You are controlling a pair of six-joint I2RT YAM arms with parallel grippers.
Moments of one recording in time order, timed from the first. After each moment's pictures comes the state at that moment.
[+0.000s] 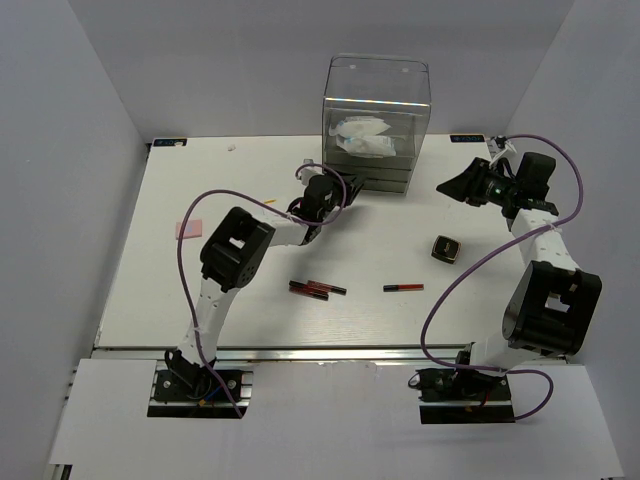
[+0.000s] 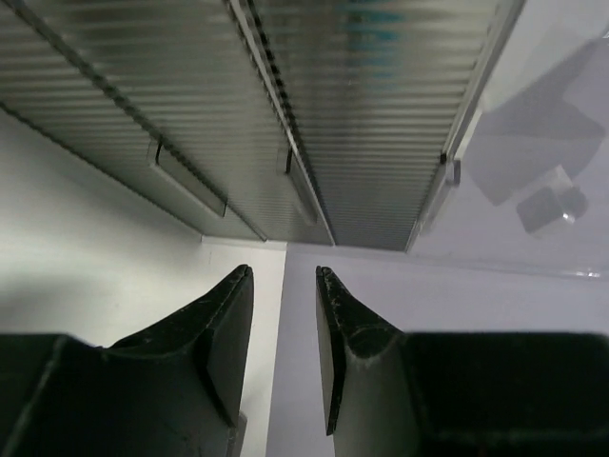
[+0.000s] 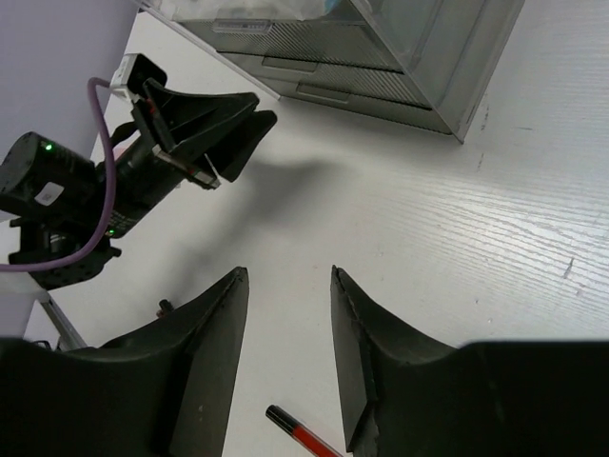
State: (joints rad) left arm -0.63 2.29 1.45 0.70 -0.08 -1.45; right arm -0.23 1.52 1.11 -0.11 -0.91 0.25
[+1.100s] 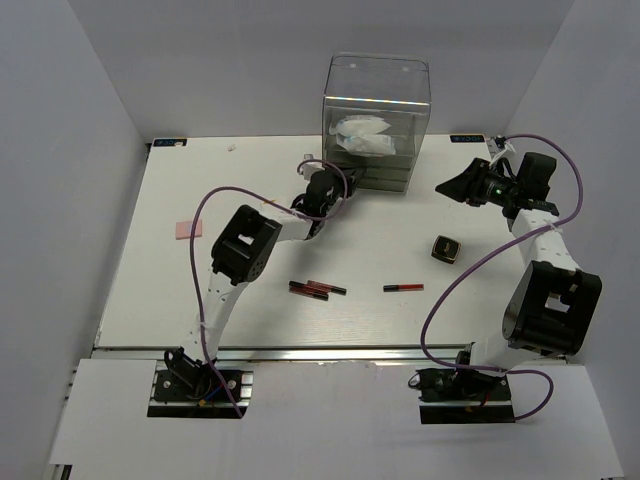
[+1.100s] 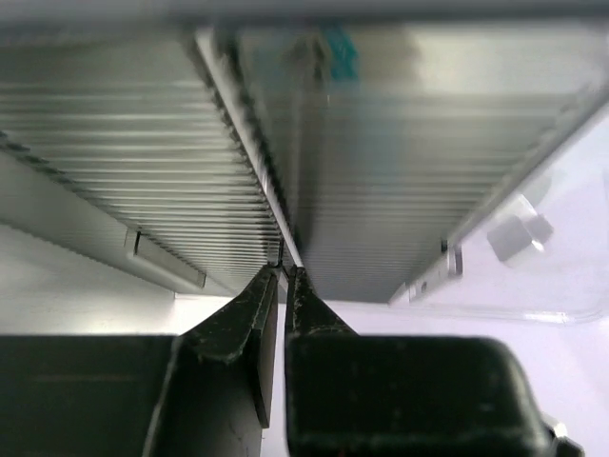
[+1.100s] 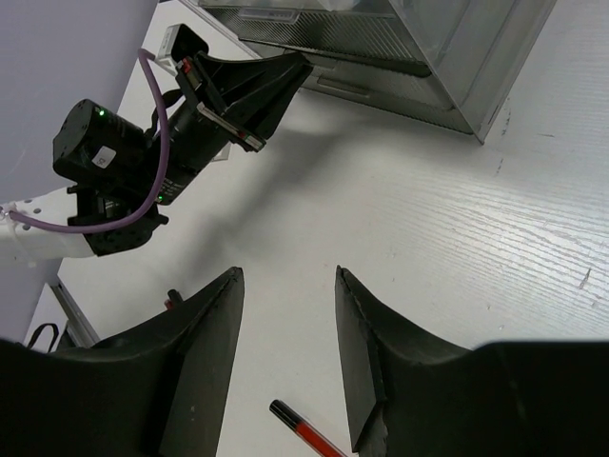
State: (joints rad) left arm -0.60 2.46 1.65 0.74 -0.11 -1.49; right arm -0.24 1.52 1.11 -0.11 -0.97 0.24
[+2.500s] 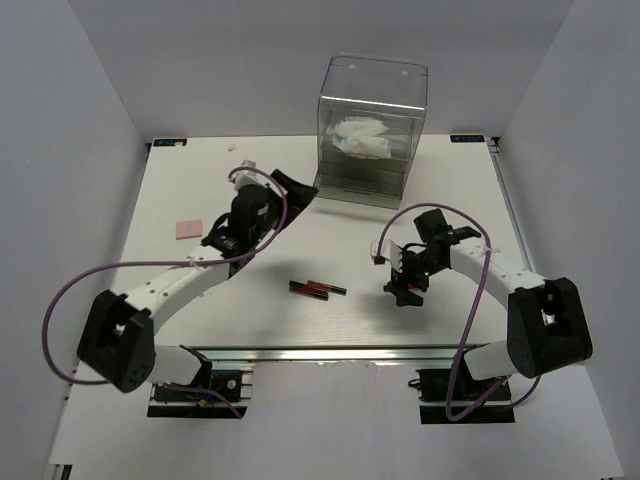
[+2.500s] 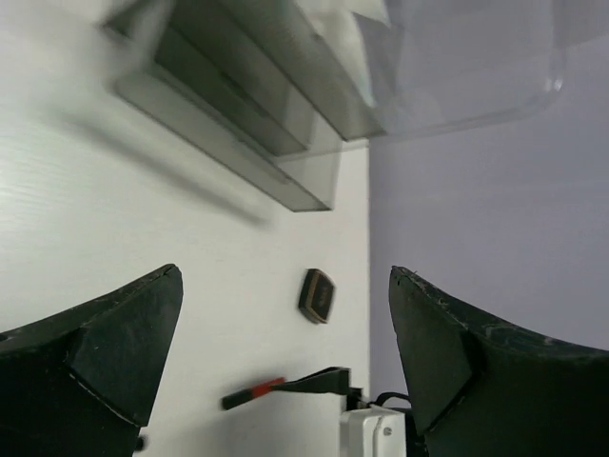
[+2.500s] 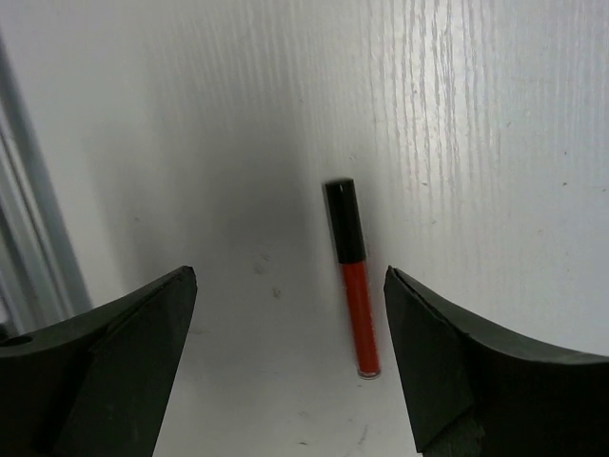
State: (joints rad) left arm -0.59 1.41 0.94 0.19 -0.12 -1.08; right arm 0.34 1.40 0.85 -0.78 -0.59 -1.04
